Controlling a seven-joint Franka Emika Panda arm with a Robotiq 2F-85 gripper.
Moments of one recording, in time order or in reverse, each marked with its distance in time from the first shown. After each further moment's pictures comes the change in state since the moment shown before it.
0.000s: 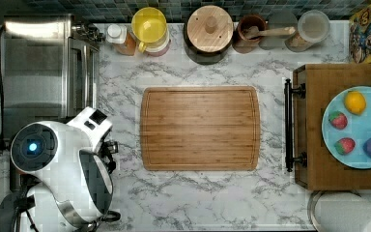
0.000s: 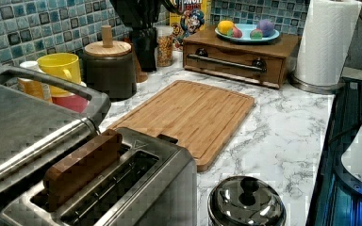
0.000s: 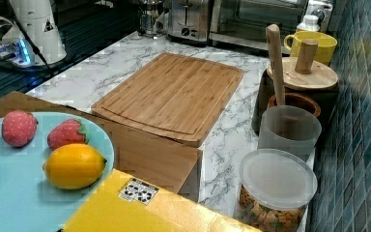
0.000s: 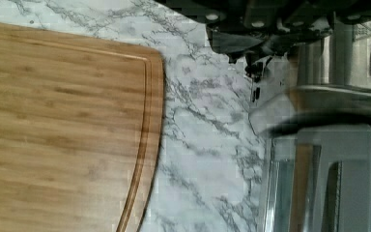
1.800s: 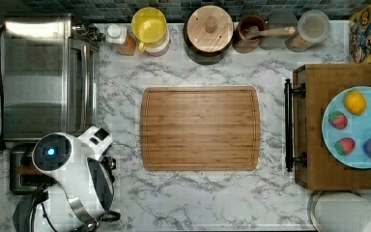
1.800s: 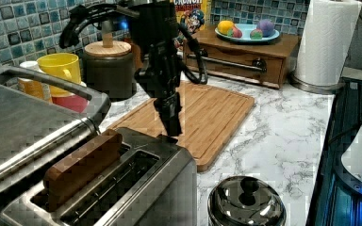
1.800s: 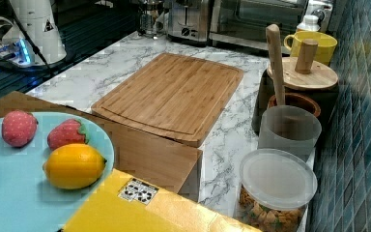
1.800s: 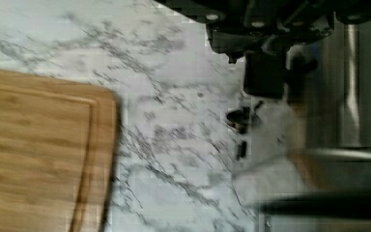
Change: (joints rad) arm 0.017 0.075 0.062 -0.158 0.109 0.152 0.012
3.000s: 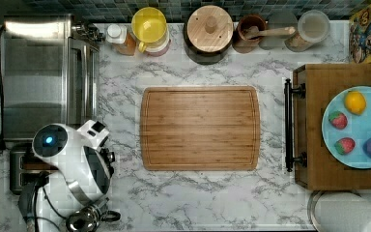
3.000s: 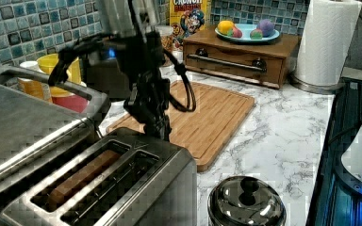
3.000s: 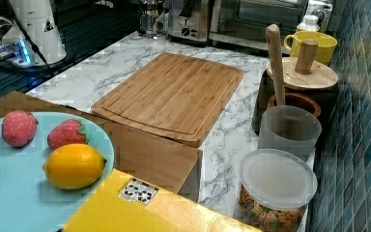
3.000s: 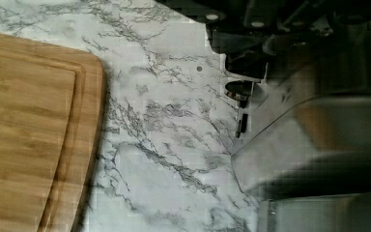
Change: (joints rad) arm 0.014 0.160 0.006 0.062 -0.080 0.035 0.025
